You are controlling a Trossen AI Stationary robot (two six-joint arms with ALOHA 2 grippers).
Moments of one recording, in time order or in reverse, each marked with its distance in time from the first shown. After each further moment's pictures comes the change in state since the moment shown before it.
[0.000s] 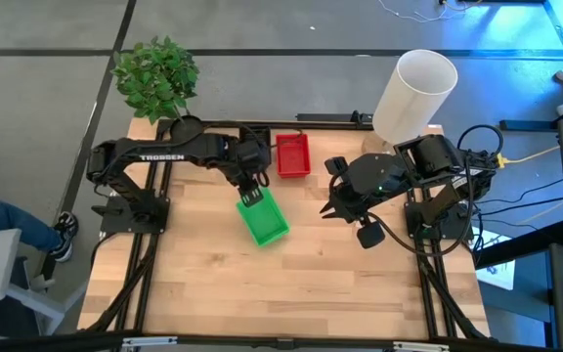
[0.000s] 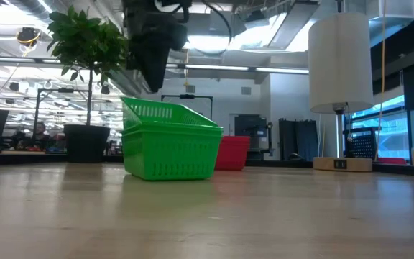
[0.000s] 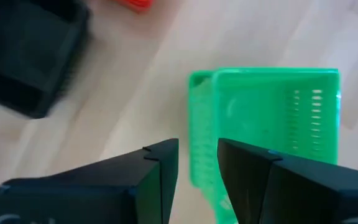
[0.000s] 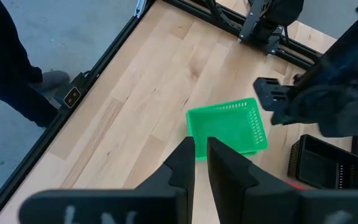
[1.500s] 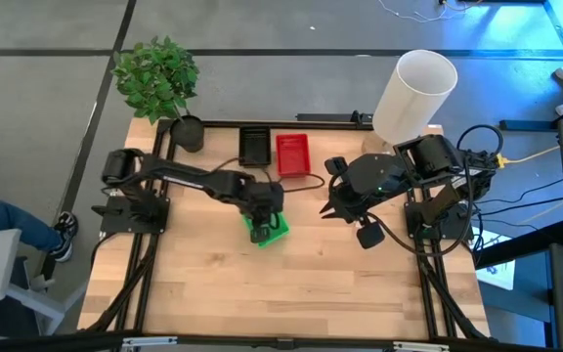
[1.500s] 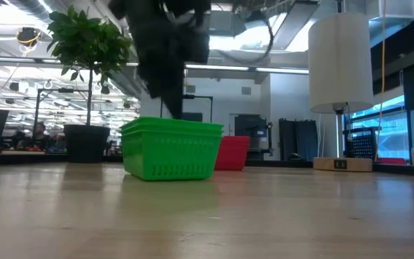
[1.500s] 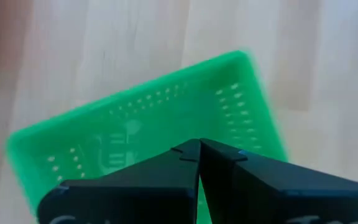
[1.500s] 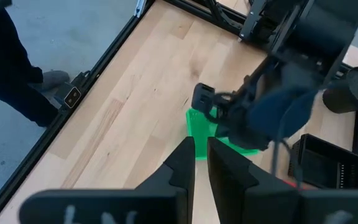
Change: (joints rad) left arm -0.216 0.120 -0.125 0.361 0.048 0.123; right arm 0.000 0.001 0.001 0.000 0.000 0.003
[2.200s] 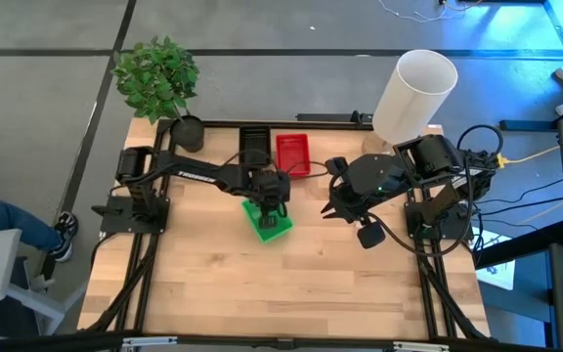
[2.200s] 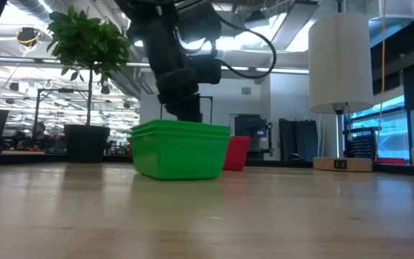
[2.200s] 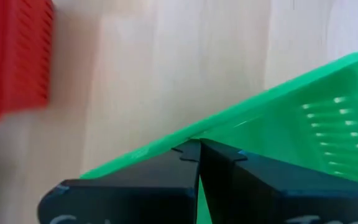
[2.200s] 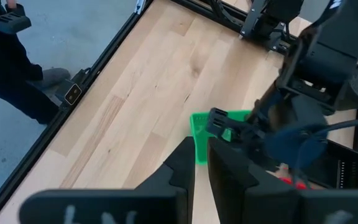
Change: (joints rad) left arm 0.095 0.121 0.000 0.114 -0.108 0.189; right arm 0.000 0.000 0.000 -0.012 -0.001 -0.001
